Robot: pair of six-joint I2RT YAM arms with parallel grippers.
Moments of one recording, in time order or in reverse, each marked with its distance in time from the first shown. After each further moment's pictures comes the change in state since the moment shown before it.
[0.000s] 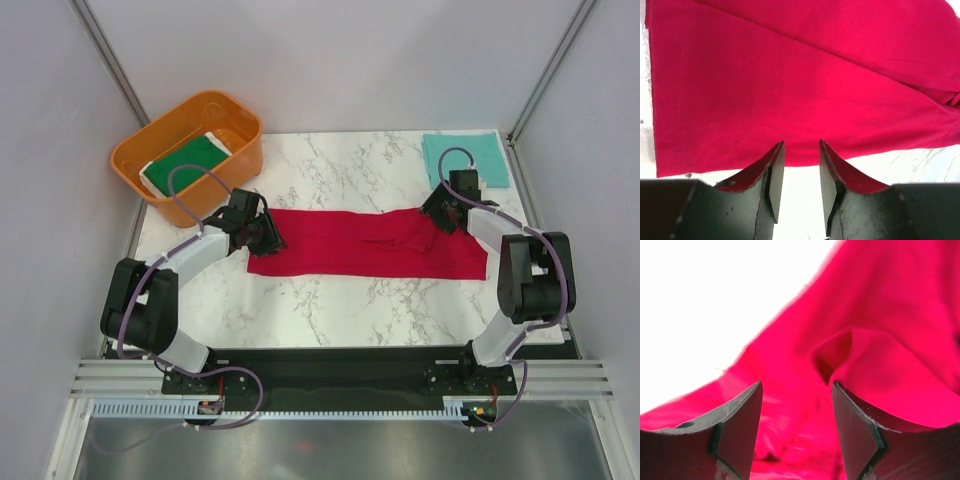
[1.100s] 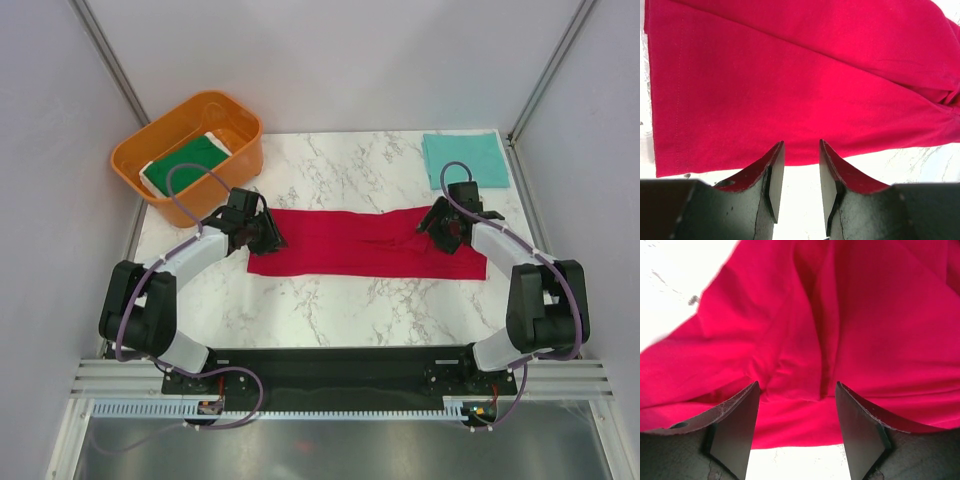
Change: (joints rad) left arm 0.000 -0.016 0.000 0.007 0.003 0.006; right arm 0.048 -0.180 -0.074 -0.194 -0.039 0.027
